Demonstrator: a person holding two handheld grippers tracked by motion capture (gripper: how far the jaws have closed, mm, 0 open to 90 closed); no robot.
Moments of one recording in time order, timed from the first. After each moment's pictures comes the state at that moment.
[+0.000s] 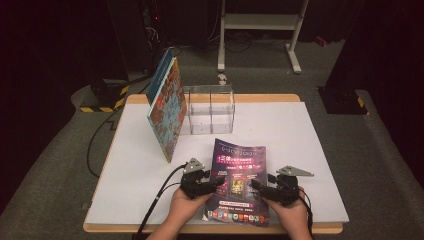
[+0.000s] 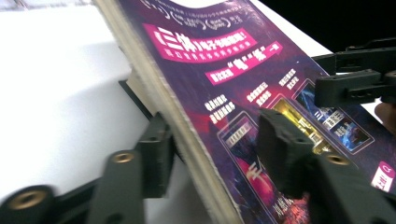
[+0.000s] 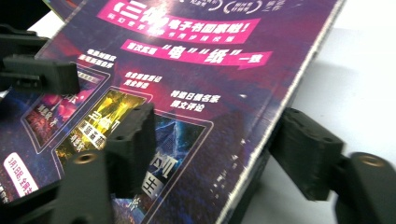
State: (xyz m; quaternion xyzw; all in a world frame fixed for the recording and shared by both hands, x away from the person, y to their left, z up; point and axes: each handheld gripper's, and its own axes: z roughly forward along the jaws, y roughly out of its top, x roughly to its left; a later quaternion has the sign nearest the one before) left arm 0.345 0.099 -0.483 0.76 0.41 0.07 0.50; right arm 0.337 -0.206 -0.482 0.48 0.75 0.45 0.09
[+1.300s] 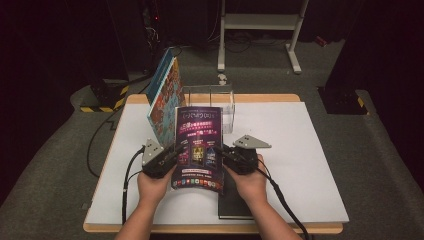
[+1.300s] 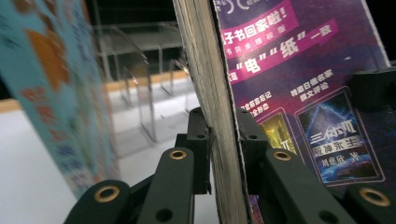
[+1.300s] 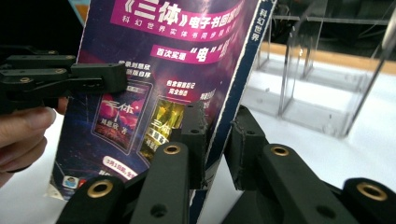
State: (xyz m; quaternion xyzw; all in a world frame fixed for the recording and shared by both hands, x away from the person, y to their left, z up) left arm 0.360 0.192 -0.432 0.68 0.42 0.28 0.53; right arm 0.381 -0.085 -0.409 0.37 0.75 0.52 0.15
